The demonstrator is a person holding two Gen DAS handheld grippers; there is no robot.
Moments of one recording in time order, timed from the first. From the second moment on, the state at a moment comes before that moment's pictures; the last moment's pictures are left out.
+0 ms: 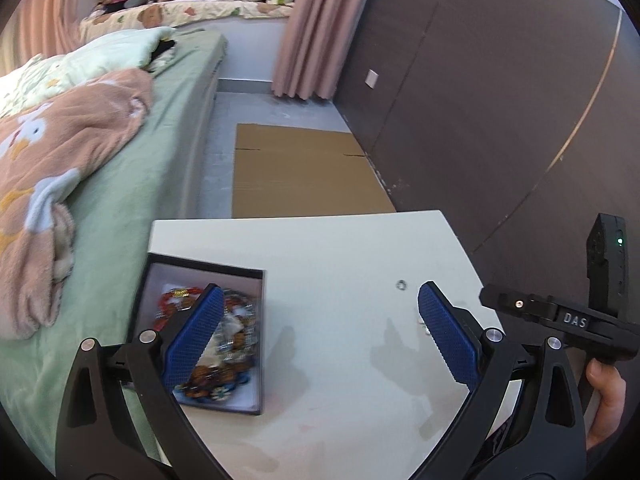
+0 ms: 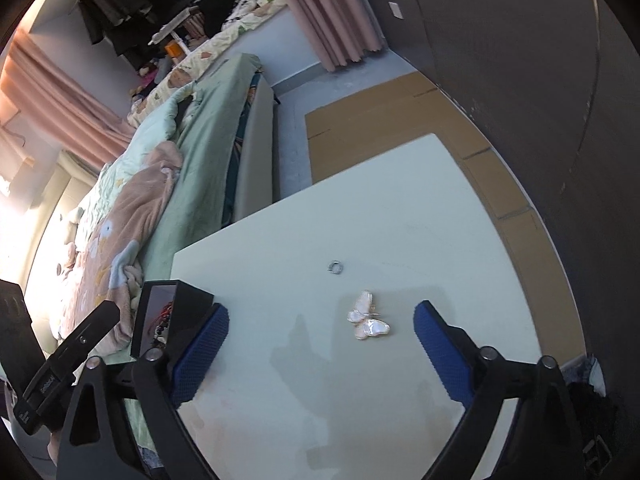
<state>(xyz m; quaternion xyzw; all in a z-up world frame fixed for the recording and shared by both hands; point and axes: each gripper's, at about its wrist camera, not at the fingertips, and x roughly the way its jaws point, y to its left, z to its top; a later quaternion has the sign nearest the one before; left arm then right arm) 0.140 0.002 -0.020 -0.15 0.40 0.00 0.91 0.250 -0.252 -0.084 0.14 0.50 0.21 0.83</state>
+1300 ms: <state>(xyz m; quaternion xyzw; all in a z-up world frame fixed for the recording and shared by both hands) 0.254 -0.129 -0.121 -0.02 0.51 -0.03 0.86 0.286 -0.325 -0.109 0.17 0.54 0.11 0.82</state>
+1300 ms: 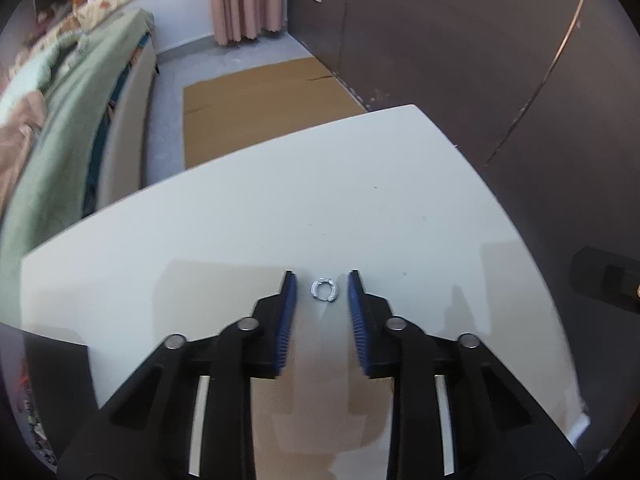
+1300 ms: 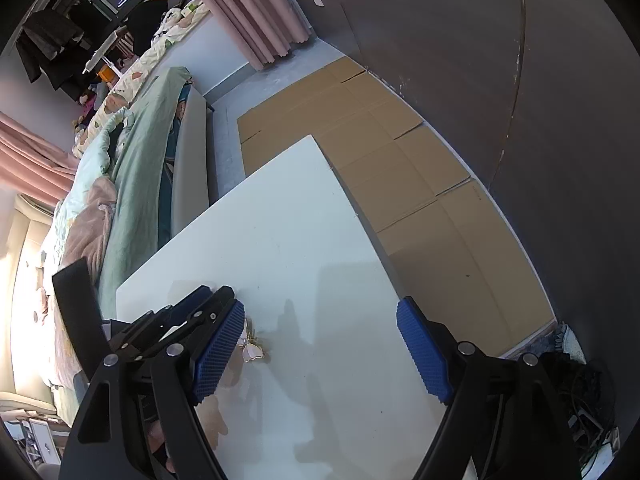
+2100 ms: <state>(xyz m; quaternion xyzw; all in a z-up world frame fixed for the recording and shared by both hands) 0.199 -0.049 -0.058 -0.08 0.47 0.00 0.88 0.285 -0.258 -0.138 0.11 0.57 0.20 0.79</state>
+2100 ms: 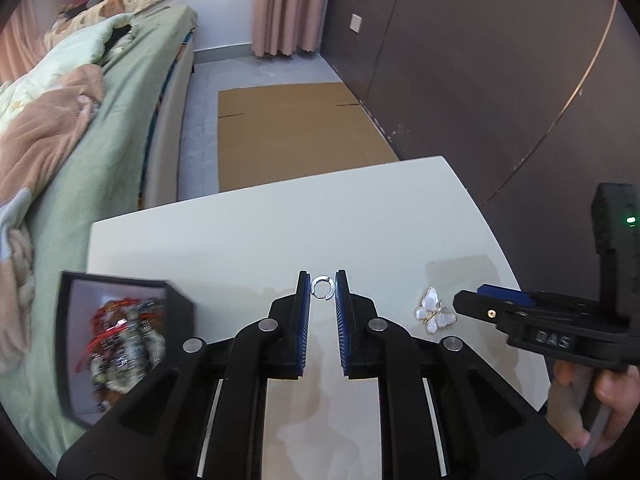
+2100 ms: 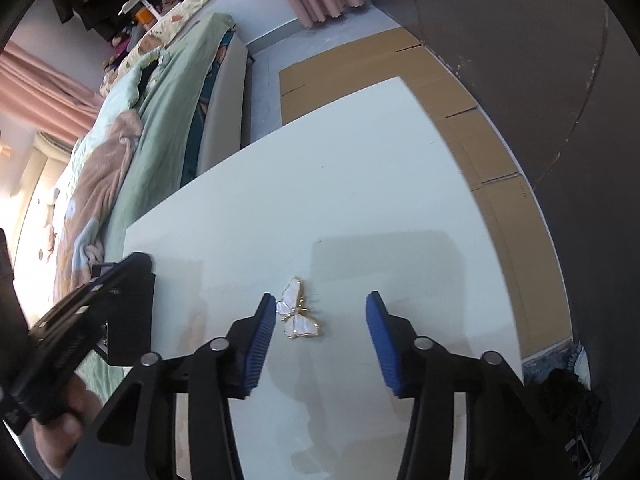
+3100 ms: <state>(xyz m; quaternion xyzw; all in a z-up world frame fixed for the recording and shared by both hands) 0.125 0.057 -0.006 -0.12 0.43 0.07 0.89 0.267 -0.204 -0.121 0.07 0.54 0.25 0.80</state>
